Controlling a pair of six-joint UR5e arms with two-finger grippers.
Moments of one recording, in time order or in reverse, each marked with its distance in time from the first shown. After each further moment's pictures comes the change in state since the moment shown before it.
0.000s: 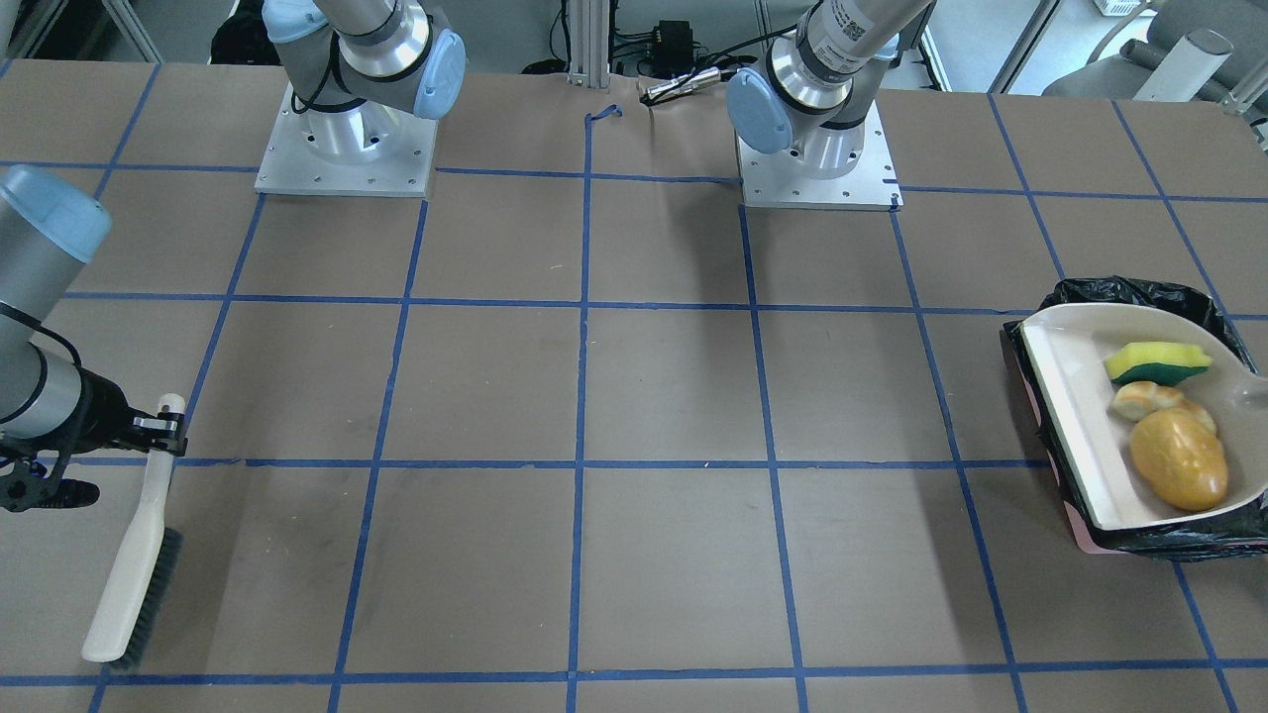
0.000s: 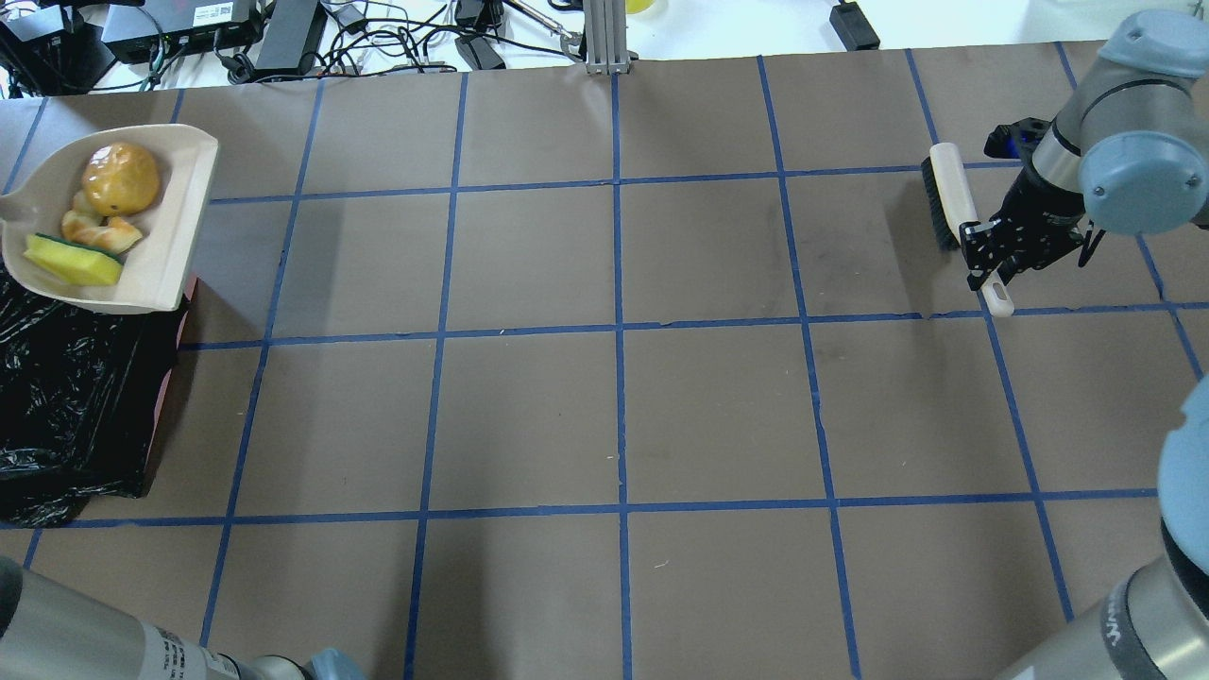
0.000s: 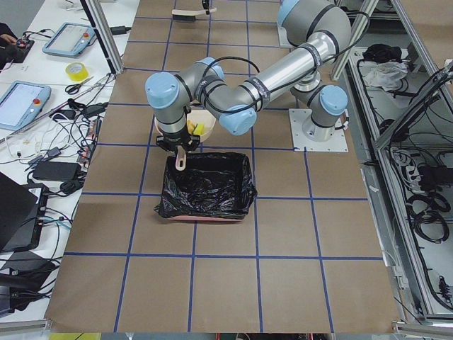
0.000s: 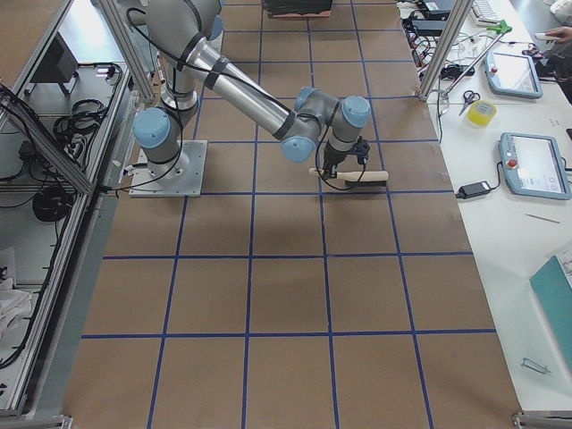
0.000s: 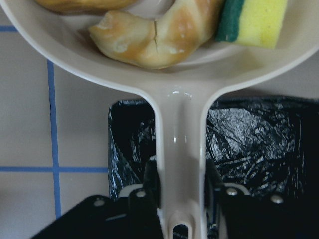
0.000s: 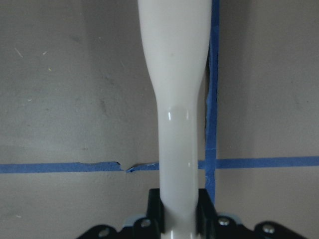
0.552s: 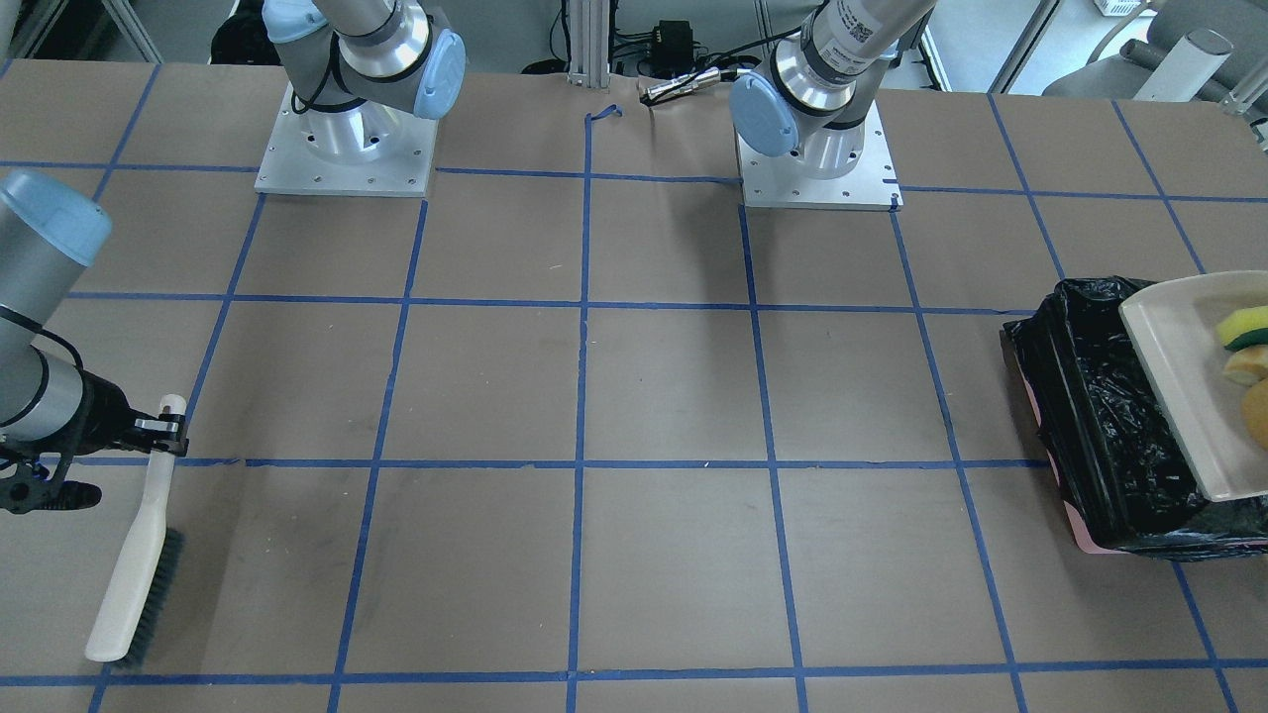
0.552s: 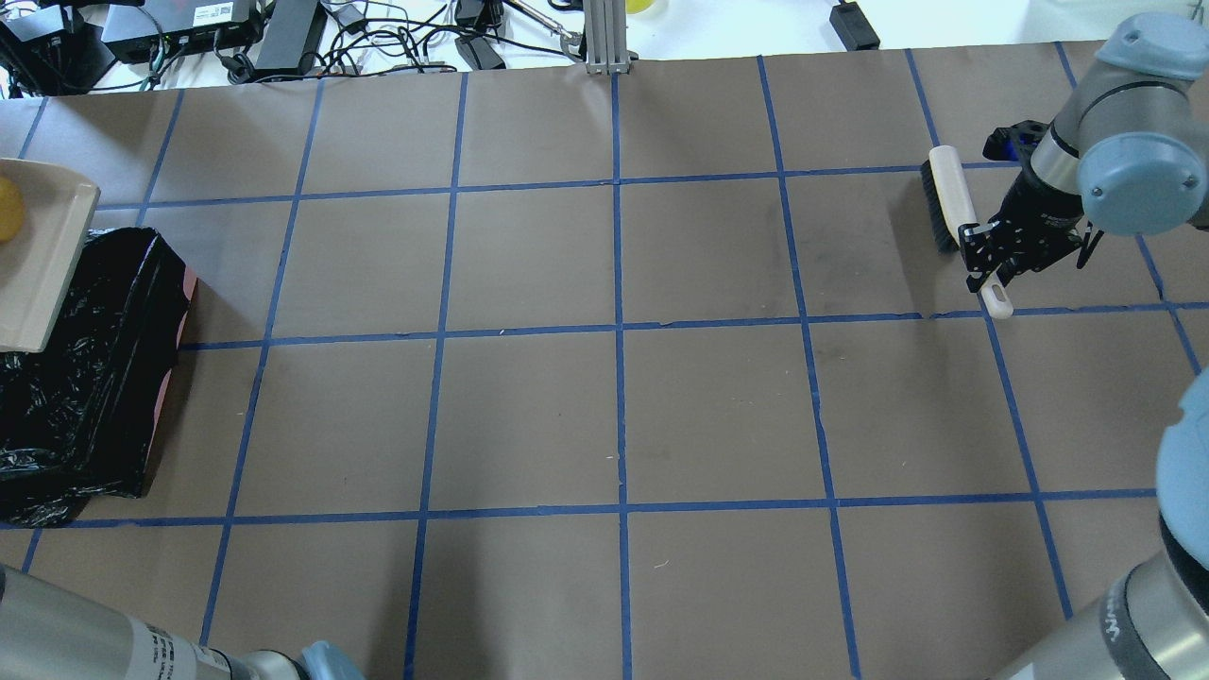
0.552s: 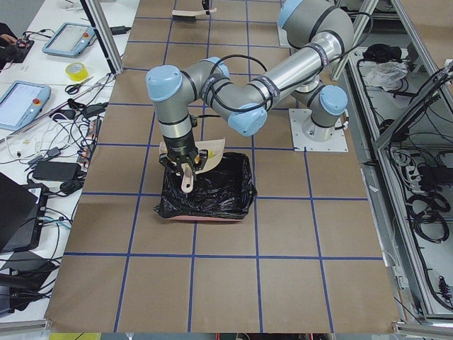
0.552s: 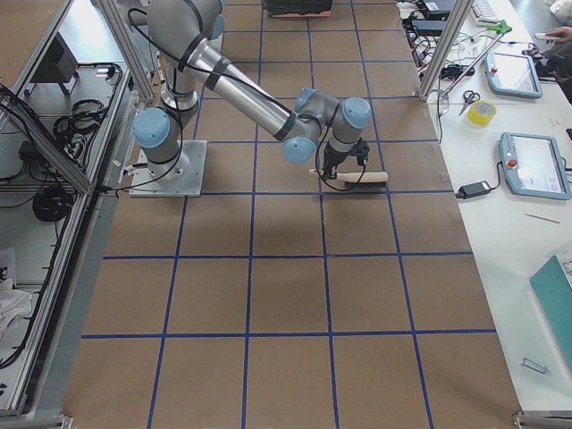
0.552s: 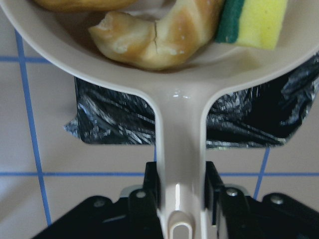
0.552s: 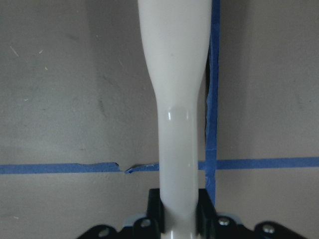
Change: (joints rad) left arm 0.028 0.007 0.041 0.131 0.308 0.012; right arm 0.000 0.007 -0.001 0.001 -0.001 -0.001
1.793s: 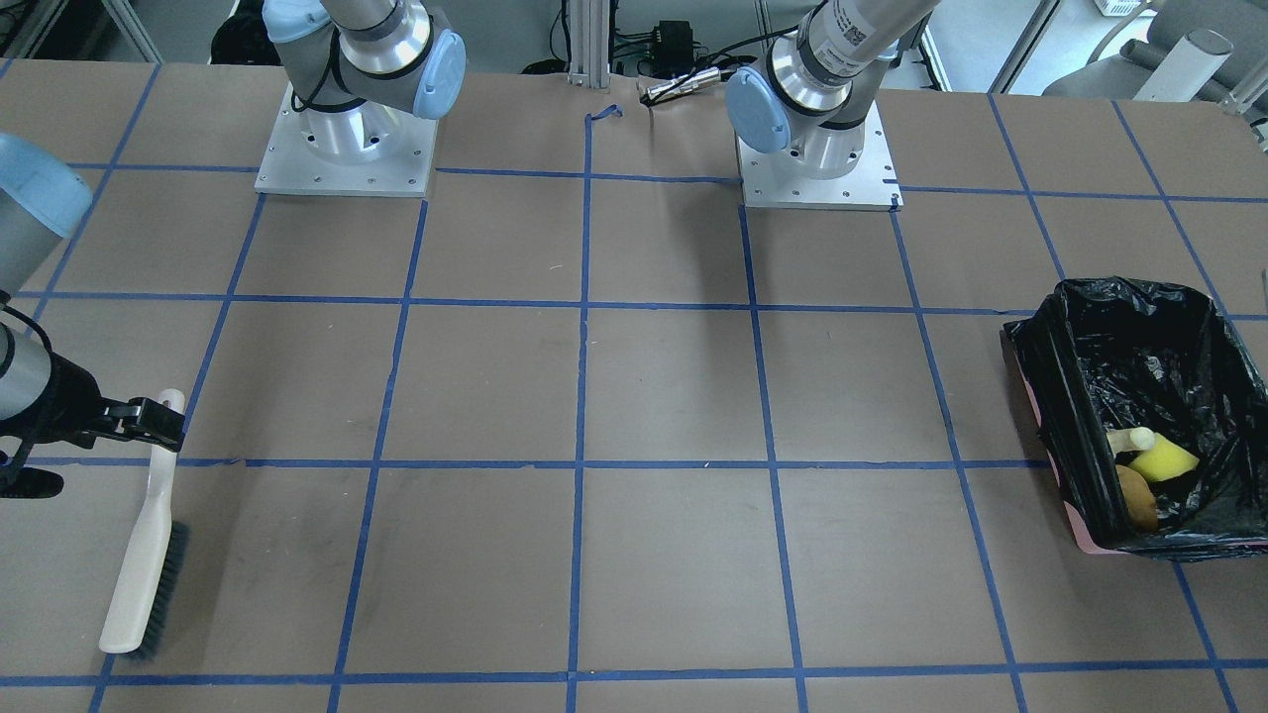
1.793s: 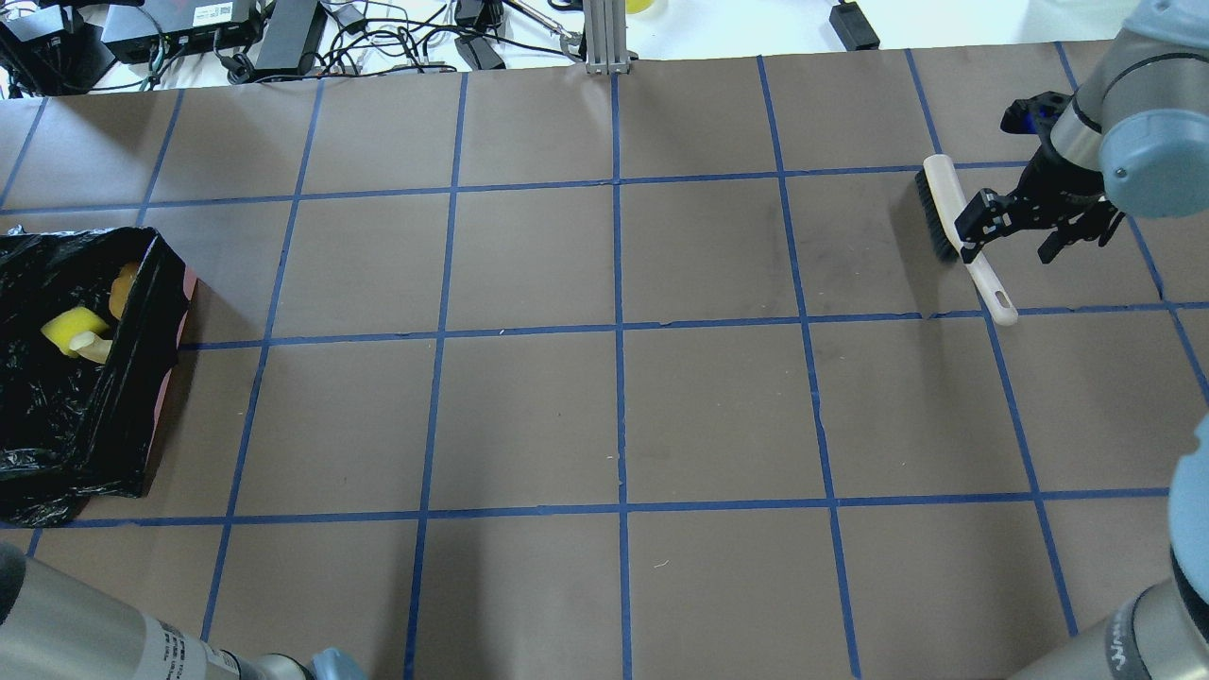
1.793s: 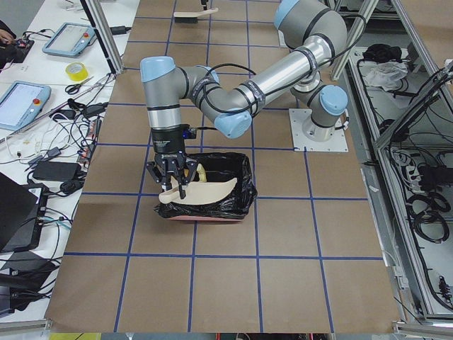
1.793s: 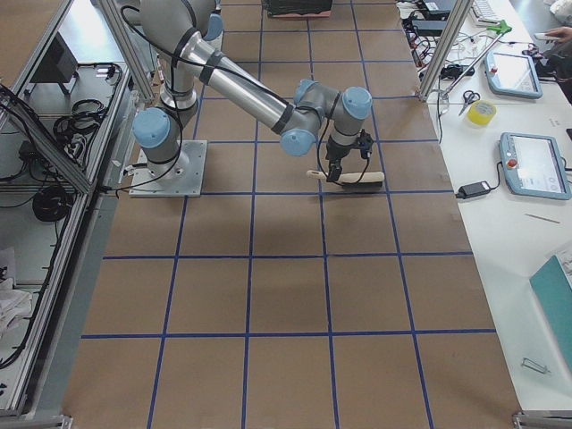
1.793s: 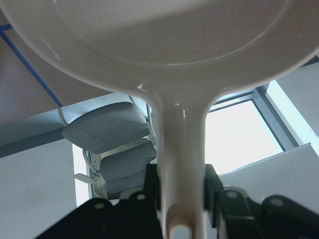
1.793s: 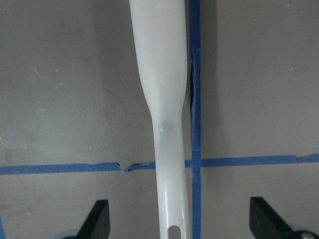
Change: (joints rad) left arm -0.060 -0.038 -0.020 0.379 0.279 0.366; right arm 0.001 -0.076 -0.034 0.016 -0.002 0.003
